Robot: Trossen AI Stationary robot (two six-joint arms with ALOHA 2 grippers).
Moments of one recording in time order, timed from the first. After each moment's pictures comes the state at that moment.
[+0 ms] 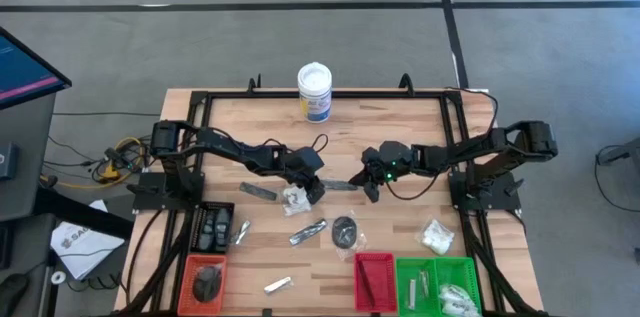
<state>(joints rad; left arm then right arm) 0.07 1.85 0.94 0.06 0.09 -0.56 -0.09 1.47 0.50 0.39 -0.18 0.47</state>
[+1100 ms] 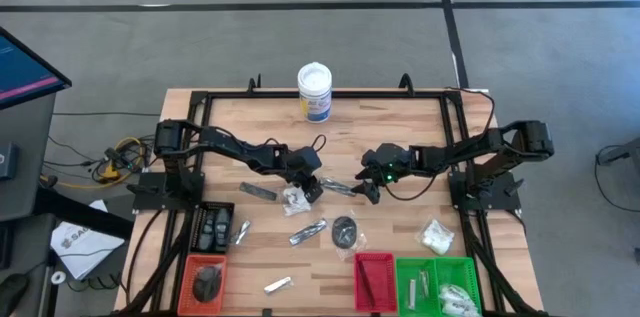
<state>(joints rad) 0.10 1.88 0.94 0.00 0.09 -0.56 -0.09 1.49 0.50 0.31 -0.17 0.47</state>
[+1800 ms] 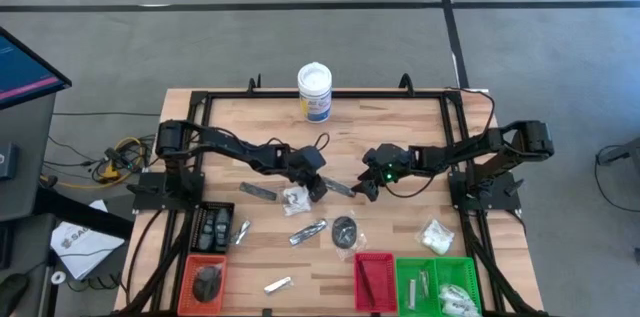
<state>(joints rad) 0.09 1.89 0.97 0.04 0.07 -0.56 -0.09 1.49 0.50 0.28 -0.16 0.62</state>
